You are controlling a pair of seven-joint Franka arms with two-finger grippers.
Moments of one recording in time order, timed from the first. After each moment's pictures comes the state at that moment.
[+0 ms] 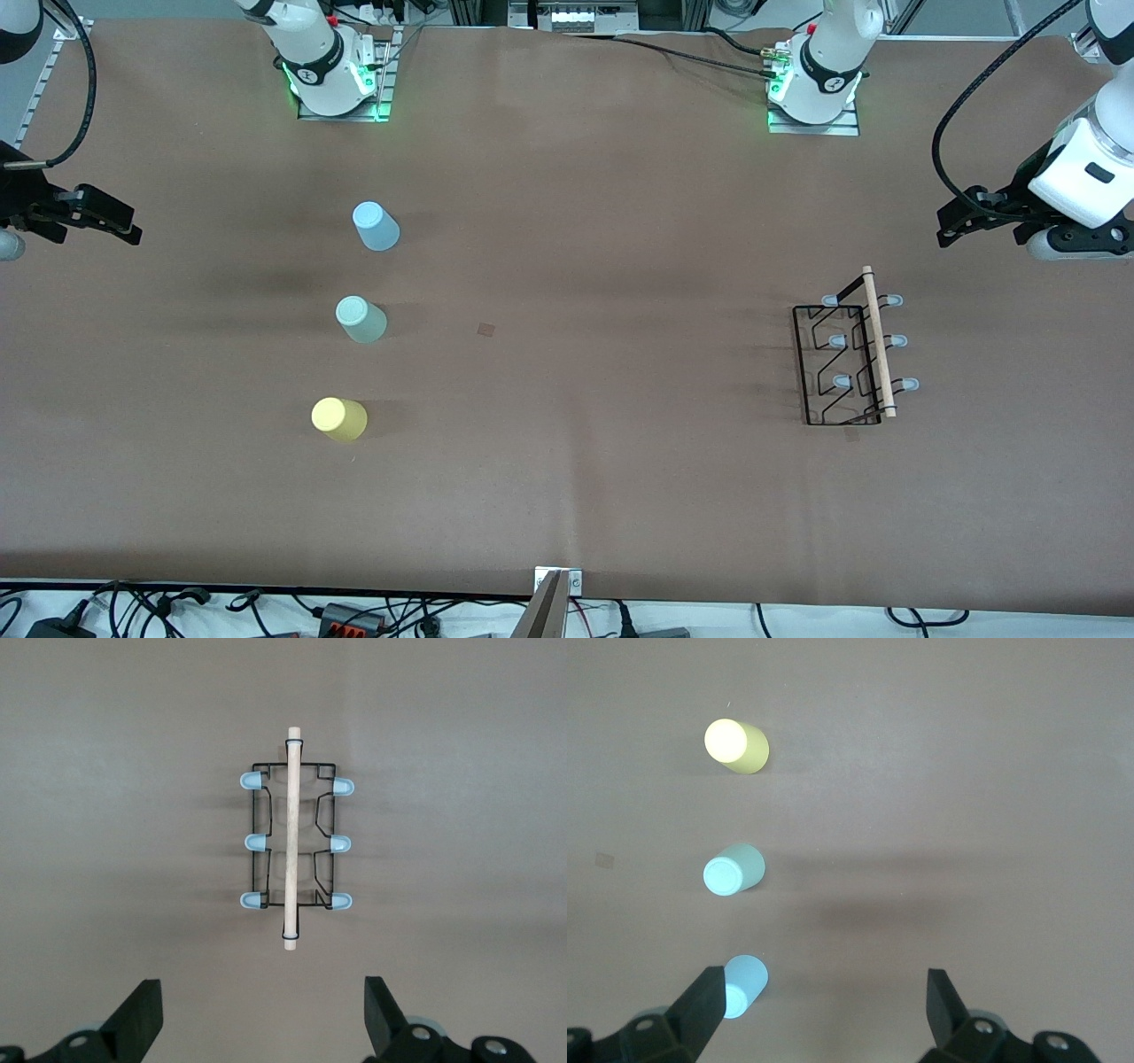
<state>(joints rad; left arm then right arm) 0.07 -0.03 -0.11 -1.72 0.02 1.71 -0.08 -0.03 0.02 -0.04 -1.65 0.00 1.67 -0.05</state>
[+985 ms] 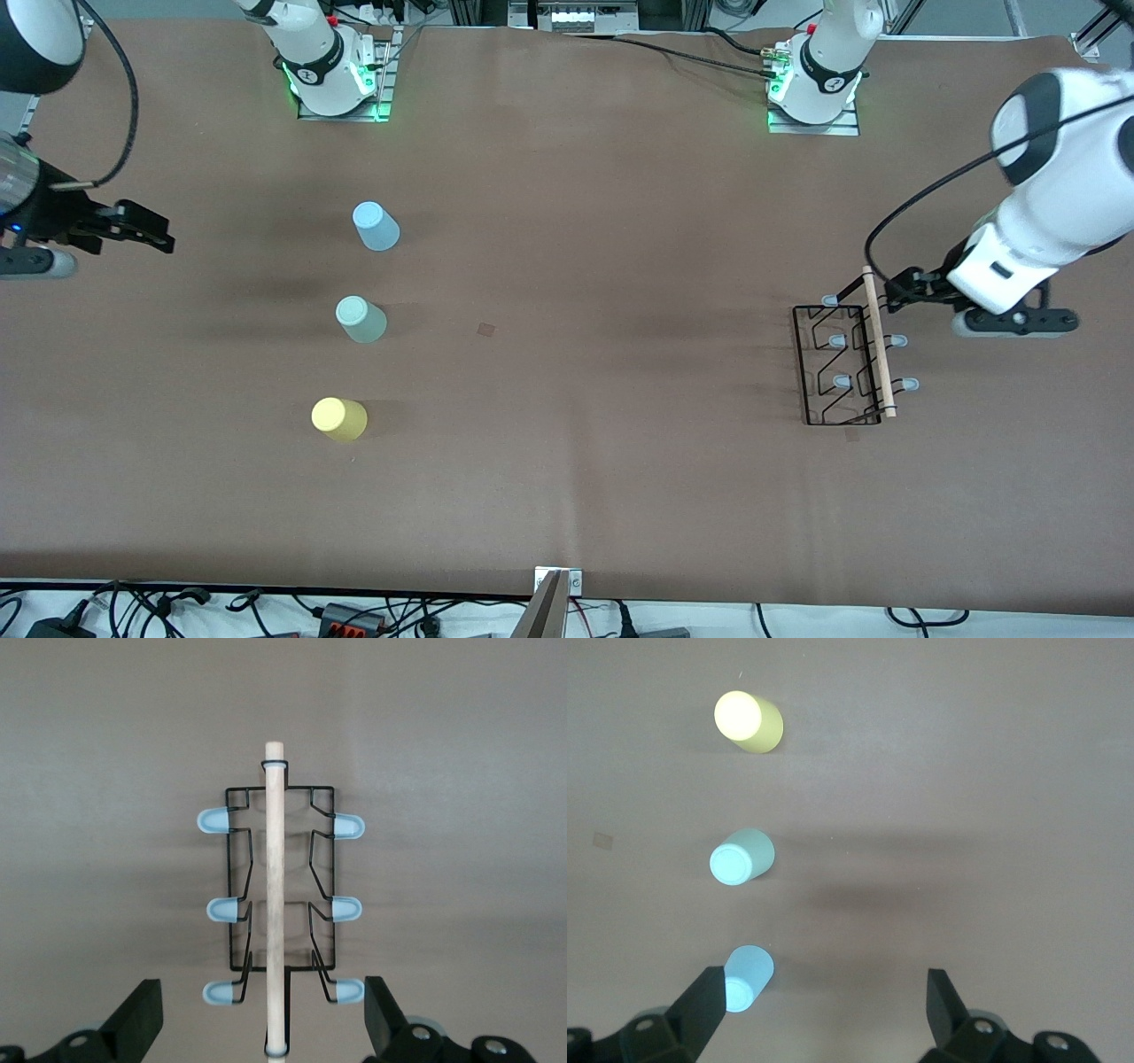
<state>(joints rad) 0.07 0.11 -0.11 -1.93 0.02 2.08 -0.07 0.01 0.08 -0.03 -1.67 0.00 1.68 -0.05</state>
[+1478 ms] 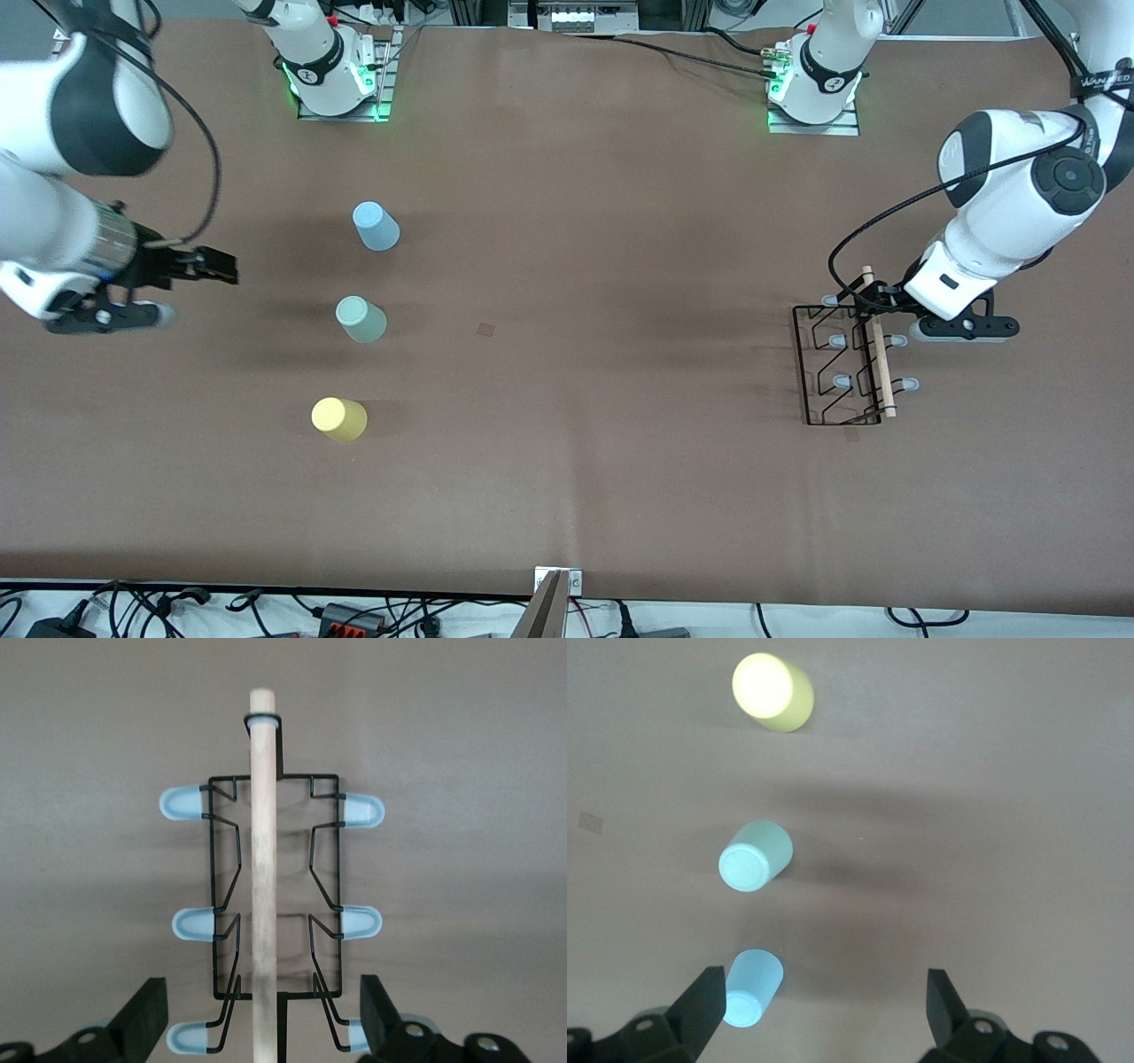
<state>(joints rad) 0.07 0.13 -0.11 -2.09 0.02 2.29 -0.07 0.09 0.24 -0.03 -1.65 0.00 1.72 -0.05</state>
